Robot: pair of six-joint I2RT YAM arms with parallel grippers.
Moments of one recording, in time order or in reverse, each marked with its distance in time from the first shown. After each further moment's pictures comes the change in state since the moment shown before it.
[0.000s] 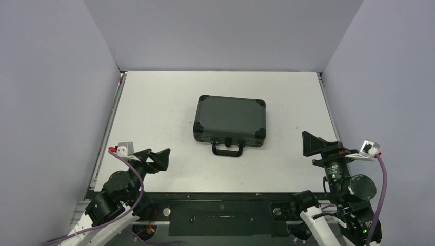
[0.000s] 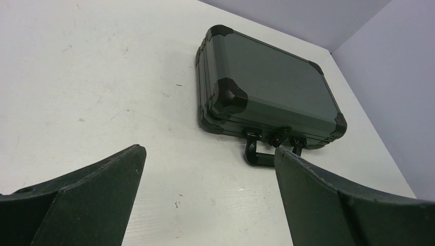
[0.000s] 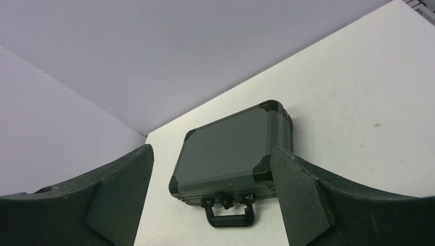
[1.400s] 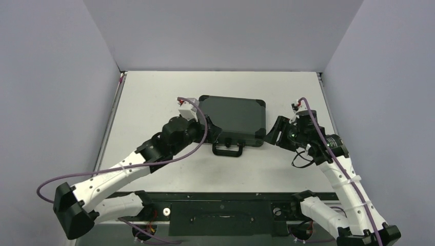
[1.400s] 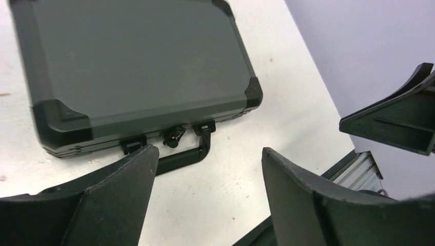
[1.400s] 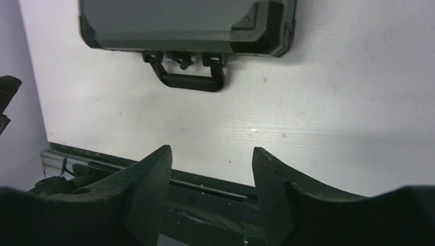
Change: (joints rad) left arm -0.012 1.115 0.423 0.439 0.426 -0.089; right arm -0.001 0.728 0.128 -0.316 -0.394 -0.095
